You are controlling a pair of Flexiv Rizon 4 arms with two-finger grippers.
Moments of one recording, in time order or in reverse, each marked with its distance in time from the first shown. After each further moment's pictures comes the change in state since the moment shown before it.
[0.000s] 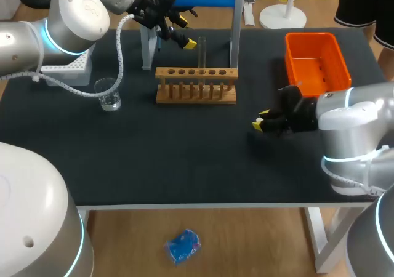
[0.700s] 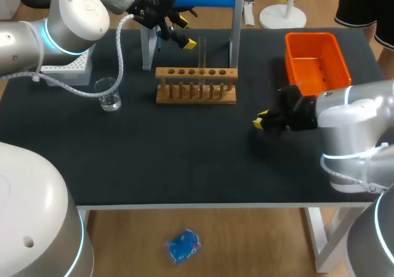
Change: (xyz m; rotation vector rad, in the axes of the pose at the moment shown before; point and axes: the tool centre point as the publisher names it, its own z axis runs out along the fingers) left arm 0.000 0.000 0.000 0.000 0.000 0.000; right arm -0.002 0.000 0.001 0.013 0.001 -0.007
